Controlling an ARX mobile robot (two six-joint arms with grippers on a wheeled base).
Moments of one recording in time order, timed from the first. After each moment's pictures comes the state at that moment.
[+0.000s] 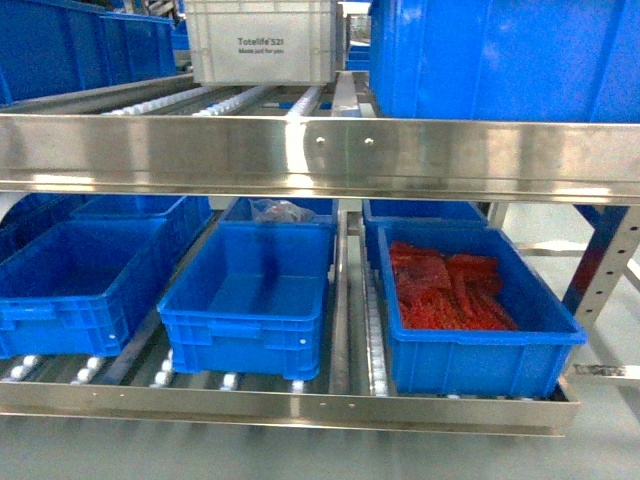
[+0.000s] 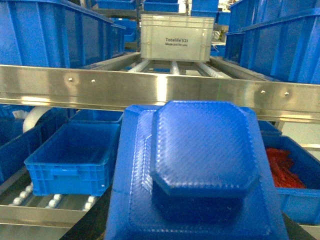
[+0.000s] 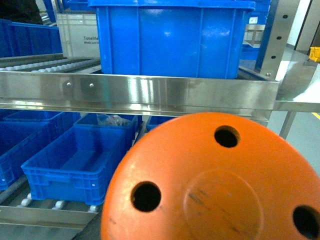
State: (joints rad) left arm 0.00 0.01 0.01 -0.01 0.00 -0.01; right arm 0.00 0.01 0.01 0.00 0.00 0.00
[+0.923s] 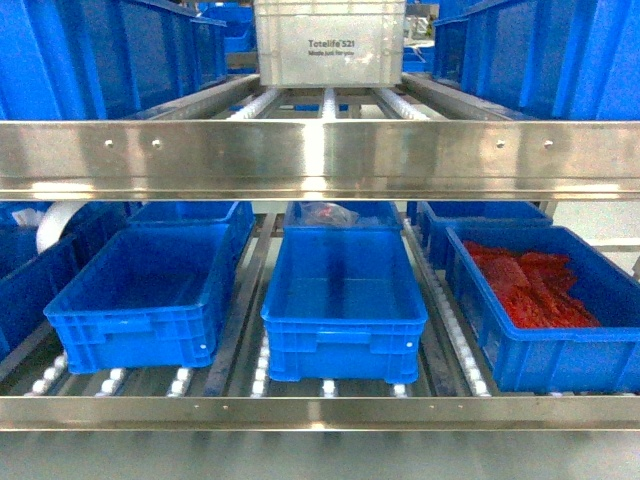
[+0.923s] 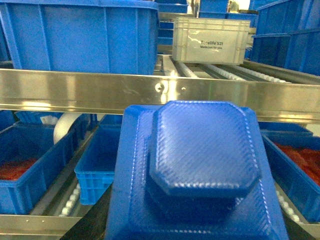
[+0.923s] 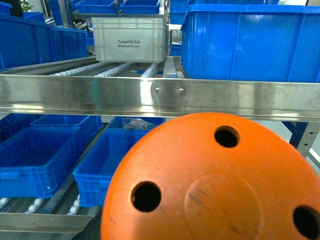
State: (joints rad) left arm 0.00 0.01 0.01 -0.01 0.00 -0.01; right arm 0.00 0.00 0.01 -0.01 0.00 0.00
